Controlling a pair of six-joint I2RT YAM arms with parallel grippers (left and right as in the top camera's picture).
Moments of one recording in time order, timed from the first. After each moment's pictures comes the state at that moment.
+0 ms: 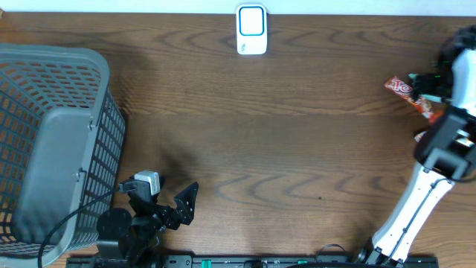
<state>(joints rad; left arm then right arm) -0.08 0.01 0.27 -0.69 0.40 -0.33 -0.48 2.53 2.38 -1.31 0.17 -0.06</state>
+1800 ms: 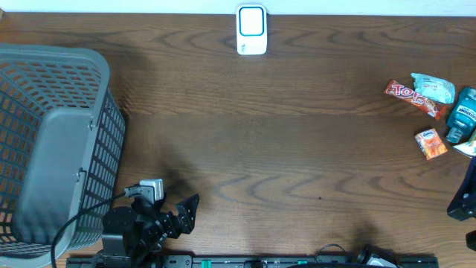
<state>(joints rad) -0.08 0.01 0.27 -0.89 0.40 -0.33 -0.43 1.03 2.37 -1.69 -0.11 0.23</state>
